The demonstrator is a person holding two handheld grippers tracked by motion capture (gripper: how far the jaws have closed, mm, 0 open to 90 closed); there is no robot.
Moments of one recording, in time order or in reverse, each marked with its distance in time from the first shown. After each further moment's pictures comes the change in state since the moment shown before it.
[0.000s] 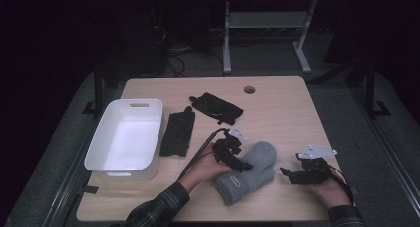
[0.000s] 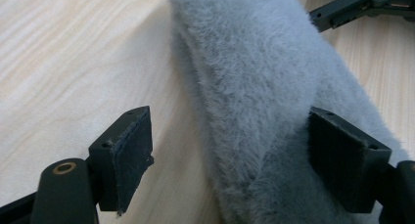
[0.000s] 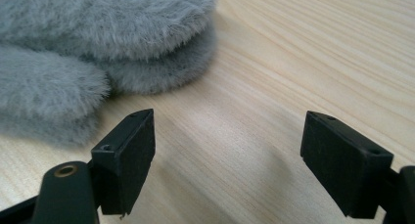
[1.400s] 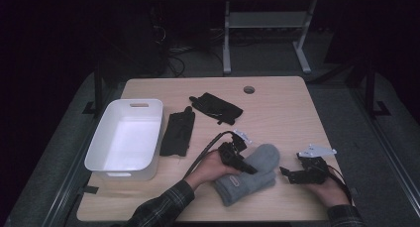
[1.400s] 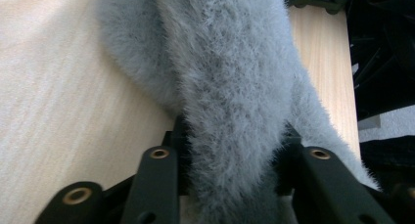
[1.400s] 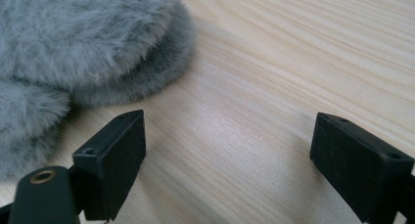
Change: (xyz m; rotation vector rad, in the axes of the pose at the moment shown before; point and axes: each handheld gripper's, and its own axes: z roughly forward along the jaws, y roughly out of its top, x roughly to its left) left arm 0.002 0.003 0.024 0.076 -0.253 -0.018; right arm -0.008 -0.007 0.012 -0.014 0.009 0.055
